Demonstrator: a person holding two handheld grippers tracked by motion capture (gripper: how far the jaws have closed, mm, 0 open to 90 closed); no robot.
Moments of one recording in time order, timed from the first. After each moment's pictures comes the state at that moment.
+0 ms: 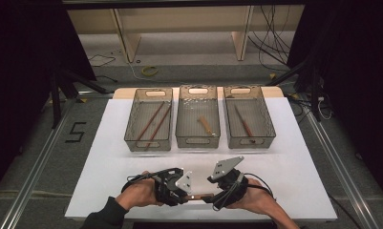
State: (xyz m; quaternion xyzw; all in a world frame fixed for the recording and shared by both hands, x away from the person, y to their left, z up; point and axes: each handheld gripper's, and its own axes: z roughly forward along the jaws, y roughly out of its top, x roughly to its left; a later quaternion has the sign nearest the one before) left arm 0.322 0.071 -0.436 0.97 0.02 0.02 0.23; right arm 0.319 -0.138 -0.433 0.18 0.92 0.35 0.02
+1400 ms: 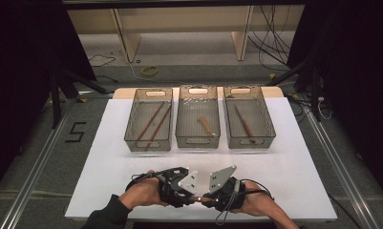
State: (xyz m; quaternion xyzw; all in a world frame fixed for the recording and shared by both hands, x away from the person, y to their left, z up) left arm 0.321 0.062 -0.424 0.96 0.01 0.02 0.26; right arm 0.307 -0.133 -0.439 0.09 0.95 0.31 0.01
